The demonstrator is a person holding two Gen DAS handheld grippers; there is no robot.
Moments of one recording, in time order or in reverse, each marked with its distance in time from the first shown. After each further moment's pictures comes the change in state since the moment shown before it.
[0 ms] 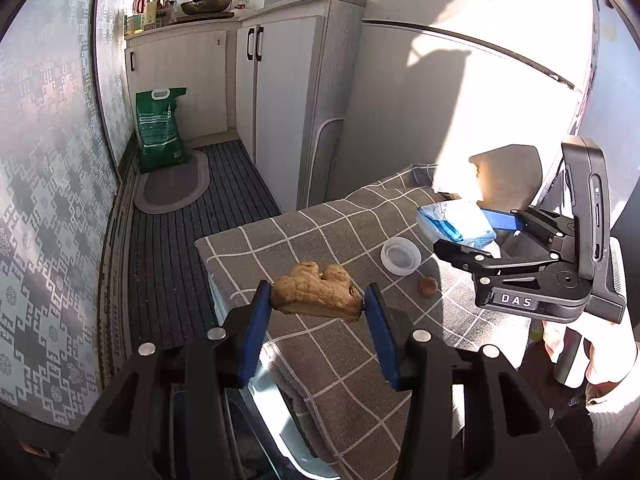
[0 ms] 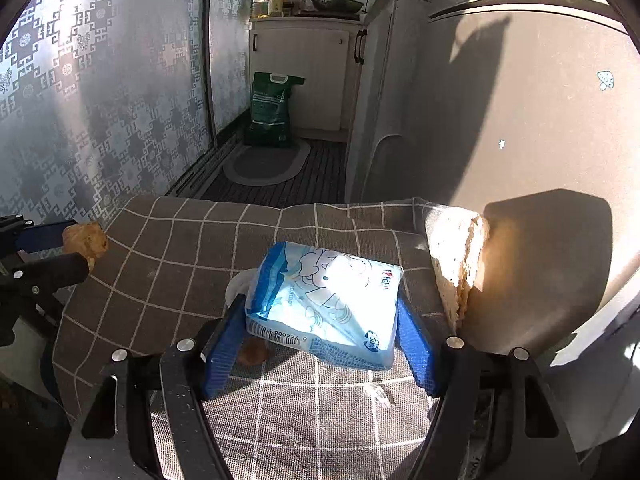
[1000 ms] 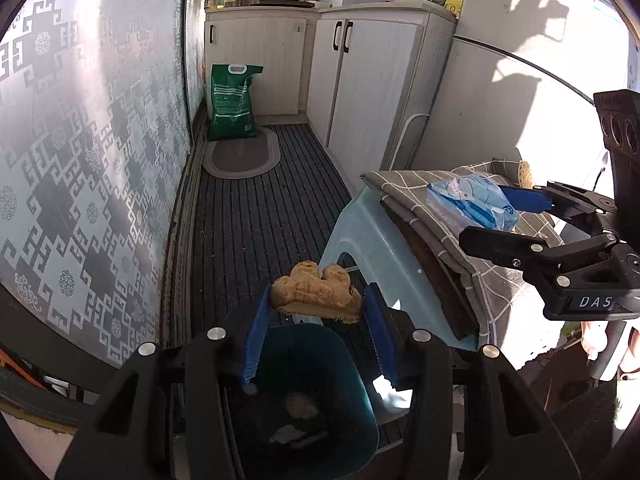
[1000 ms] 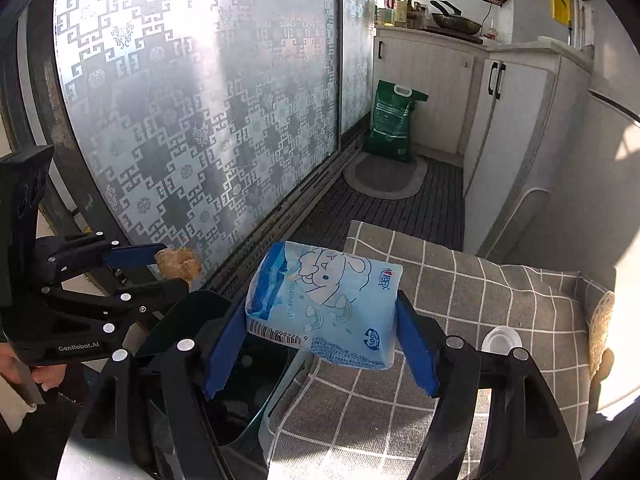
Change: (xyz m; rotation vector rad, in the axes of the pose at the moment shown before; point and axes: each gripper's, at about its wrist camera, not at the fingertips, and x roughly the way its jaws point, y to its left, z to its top) left arm -0.074 0.109 -0.073 -0.138 0.025 0.147; right arm -0.020 0.162 0.029 -0.193 0.003 0.317
